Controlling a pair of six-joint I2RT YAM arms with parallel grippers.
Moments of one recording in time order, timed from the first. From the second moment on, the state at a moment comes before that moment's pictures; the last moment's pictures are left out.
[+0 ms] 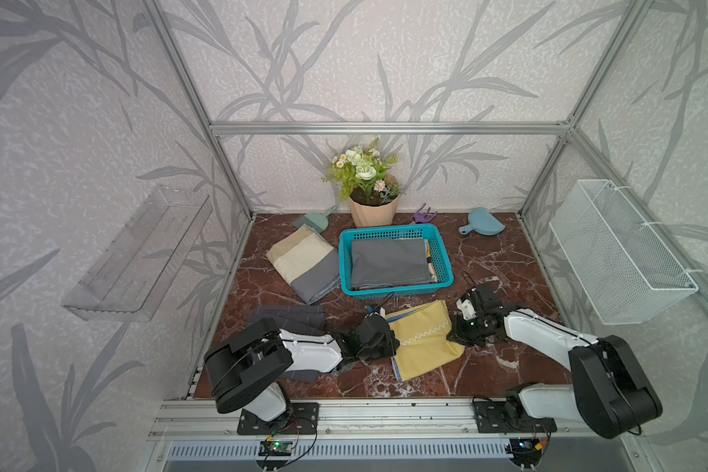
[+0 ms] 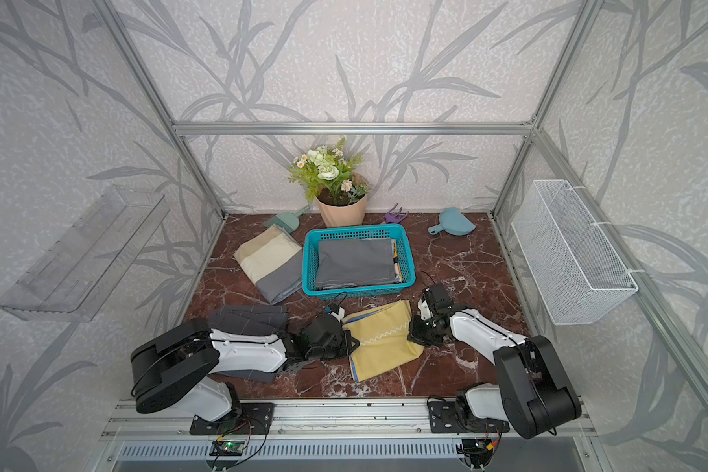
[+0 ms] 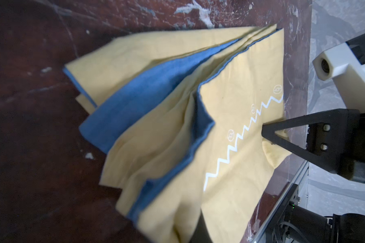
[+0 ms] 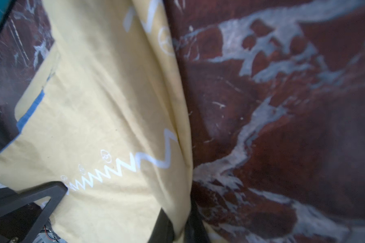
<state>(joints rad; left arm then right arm) -0.99 1.54 0.53 0.24 0.06 -1.07 0.31 1.33 0.56 -0.52 -0.38 0.56</state>
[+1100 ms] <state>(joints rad) -0.79 1.25 0.97 -0.24 -0.02 -0.60 0.49 1.20 1.17 -0.79 -0.24 0.58</state>
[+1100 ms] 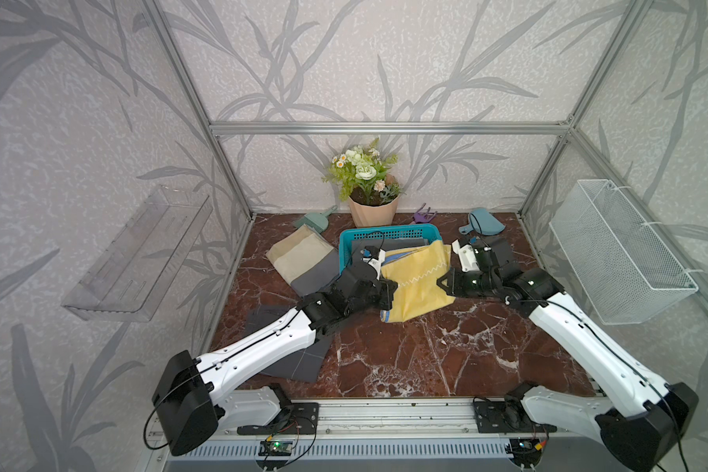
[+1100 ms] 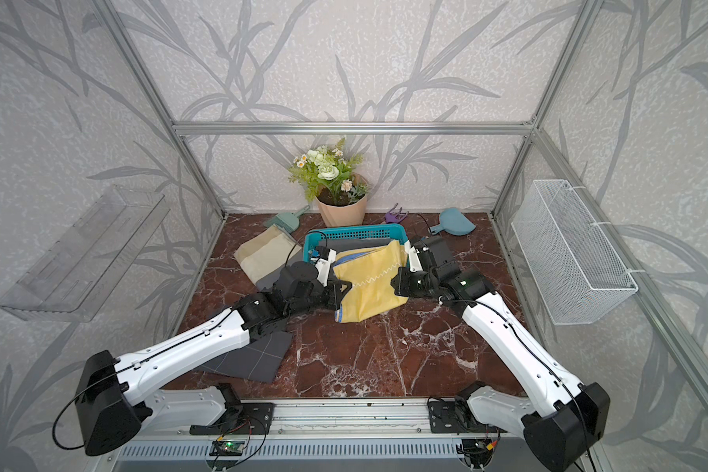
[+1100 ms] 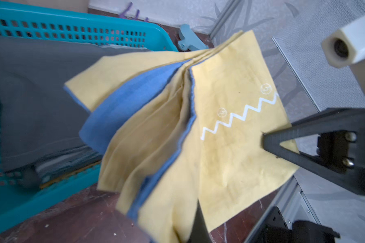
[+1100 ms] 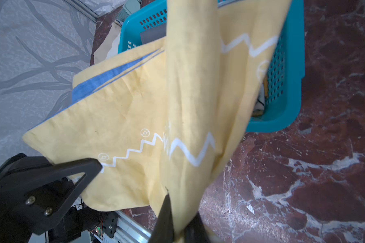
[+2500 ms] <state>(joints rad) -0.41 1.83 1.18 -0.13 0.16 -0.43 0.39 1.94 1.46 -0.61 -0.15 0.42</state>
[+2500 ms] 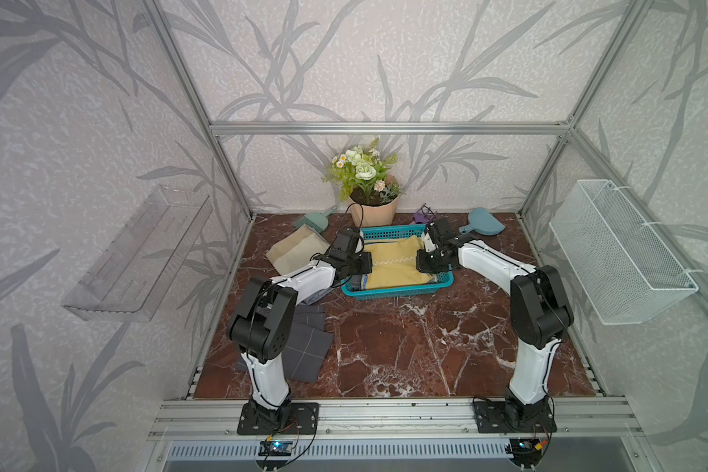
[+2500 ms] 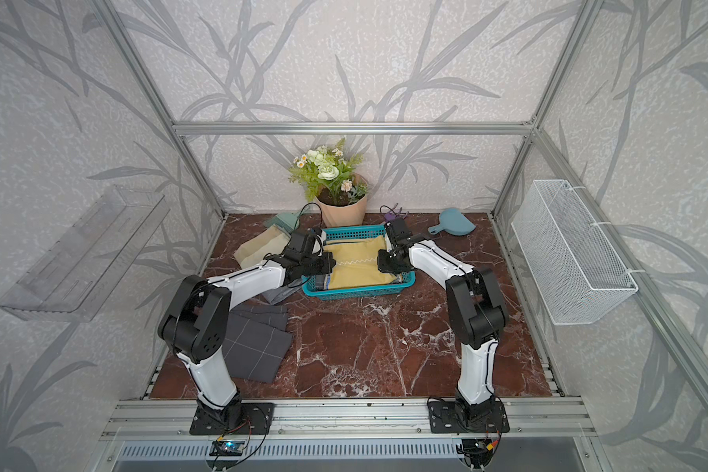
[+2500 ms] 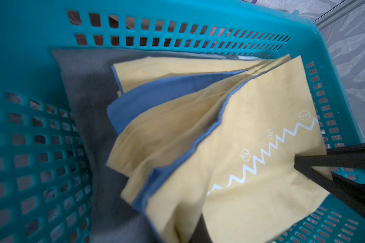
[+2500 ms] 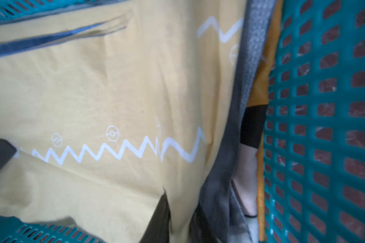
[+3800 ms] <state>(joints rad) -0.43 1.90 1.19 0.02 0.12 -0.57 0.42 2.12 1.63 -0.62 -0.08 0.36</state>
